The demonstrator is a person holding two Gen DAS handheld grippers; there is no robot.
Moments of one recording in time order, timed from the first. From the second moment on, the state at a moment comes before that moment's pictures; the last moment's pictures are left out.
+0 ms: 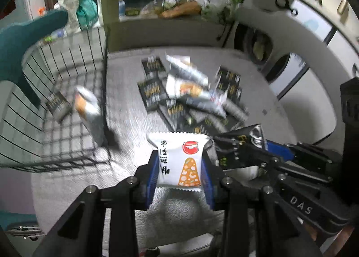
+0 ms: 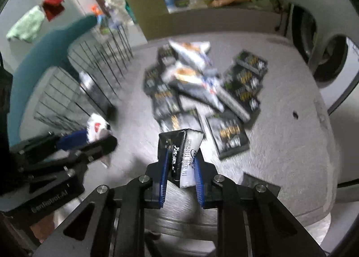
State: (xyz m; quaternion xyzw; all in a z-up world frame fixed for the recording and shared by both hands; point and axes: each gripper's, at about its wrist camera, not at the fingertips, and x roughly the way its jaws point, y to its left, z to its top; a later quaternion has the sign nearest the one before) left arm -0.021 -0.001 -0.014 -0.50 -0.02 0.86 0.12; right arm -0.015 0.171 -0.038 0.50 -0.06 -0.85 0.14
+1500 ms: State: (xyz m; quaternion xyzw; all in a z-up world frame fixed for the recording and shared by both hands) left arm -0.097 -0.162 0.017 -0.52 -0.05 0.85 -0.03; right arm -0.119 -0.009 0.013 0.49 -0.02 -0.84 0.24
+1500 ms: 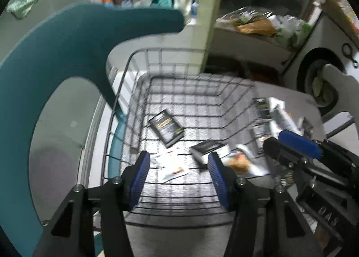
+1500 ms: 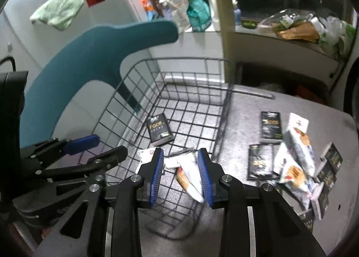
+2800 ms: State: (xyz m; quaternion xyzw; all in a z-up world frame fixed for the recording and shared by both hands) left arm -0.120 0.073 -0.138 -0.59 -0.05 0.79 0.13; right arm -0.061 0.224 -0.117 0.54 -0.05 -0.84 0.04
